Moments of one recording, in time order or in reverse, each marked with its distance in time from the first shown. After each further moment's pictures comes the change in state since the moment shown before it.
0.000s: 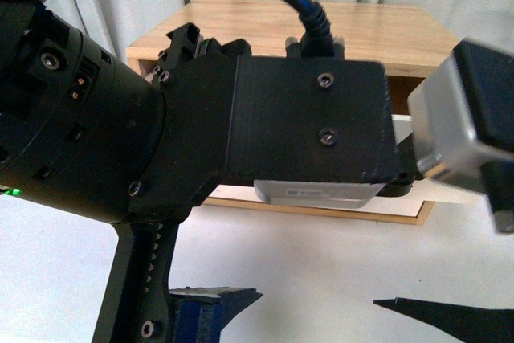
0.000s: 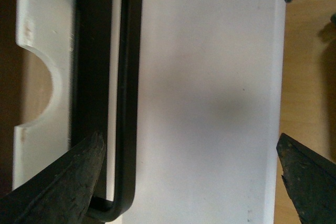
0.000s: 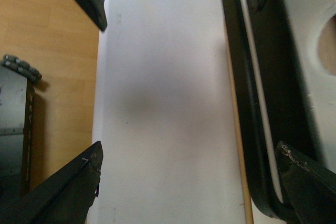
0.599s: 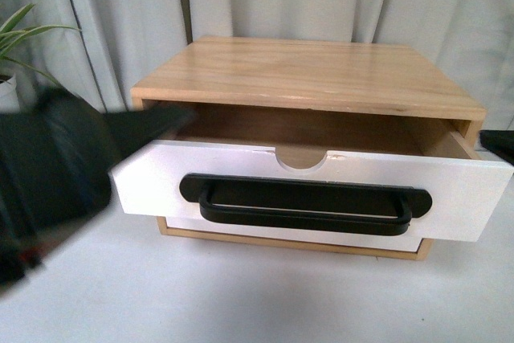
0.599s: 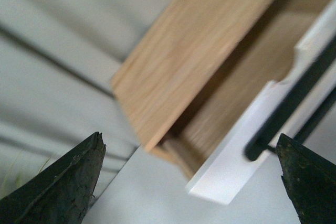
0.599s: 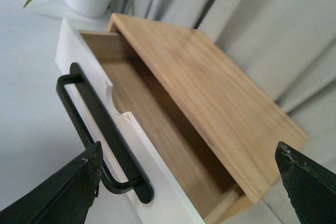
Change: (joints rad) left arm 0.103 -0.524 -0.336 0.482 -0.267 -0.352; right arm -0.175 -0.451 -0.290 0.558 0.024 0.523
